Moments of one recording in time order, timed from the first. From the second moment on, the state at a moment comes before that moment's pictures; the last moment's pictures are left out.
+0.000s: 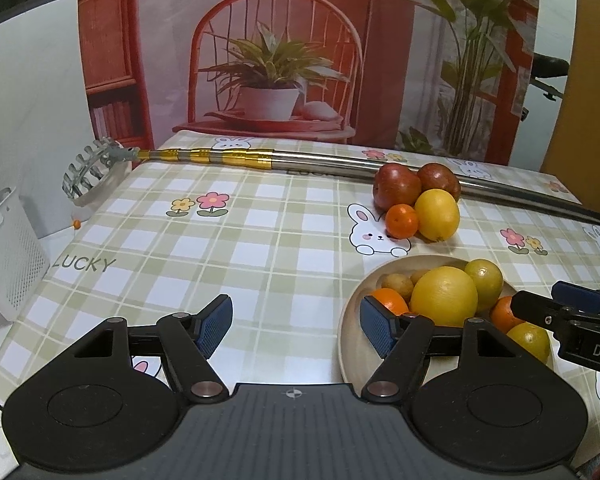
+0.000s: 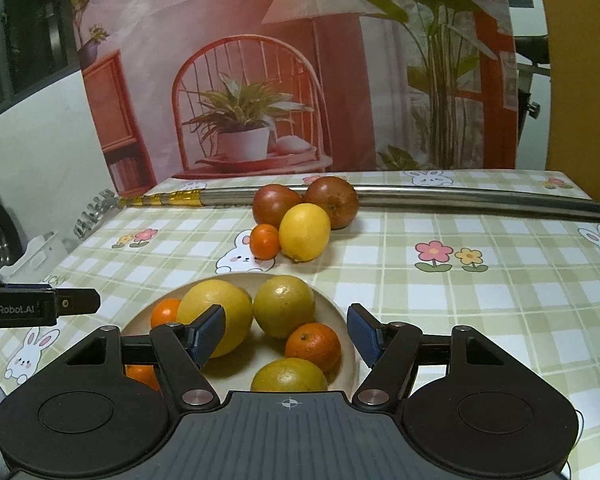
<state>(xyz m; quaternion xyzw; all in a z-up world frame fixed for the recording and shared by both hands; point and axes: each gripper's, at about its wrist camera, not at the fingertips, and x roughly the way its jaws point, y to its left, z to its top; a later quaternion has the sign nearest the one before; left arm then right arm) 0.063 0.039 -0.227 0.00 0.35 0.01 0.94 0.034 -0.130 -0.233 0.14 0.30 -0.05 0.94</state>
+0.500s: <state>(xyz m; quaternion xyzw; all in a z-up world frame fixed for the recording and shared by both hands) 0.093 0.050 -0.196 -0.01 0.33 -0.03 0.94 0.039 -0.147 -0.221 0.13 0.28 -0.07 0.95</state>
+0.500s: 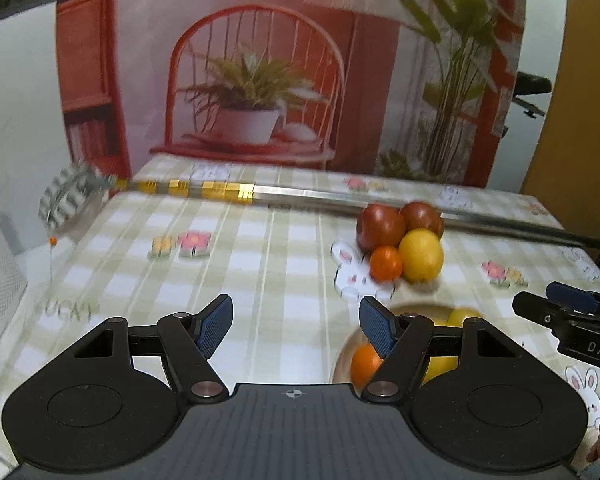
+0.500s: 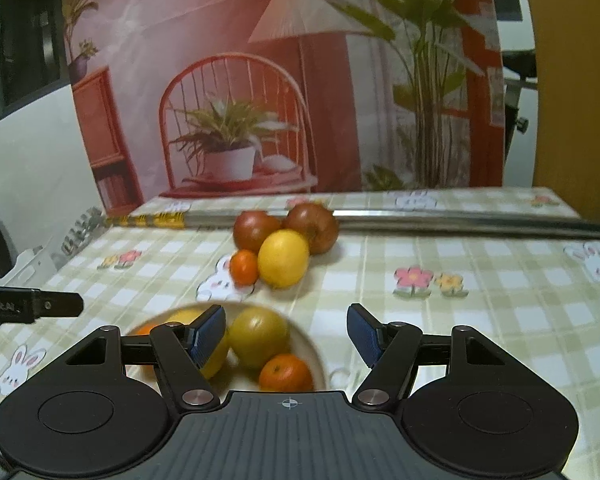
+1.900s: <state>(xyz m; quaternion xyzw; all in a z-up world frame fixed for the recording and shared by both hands) 0.263 -0.023 -0.280 0.03 0.44 -0.19 0.87 0.127 -0.264 -0.232 0.17 0.25 -0.11 0.95</state>
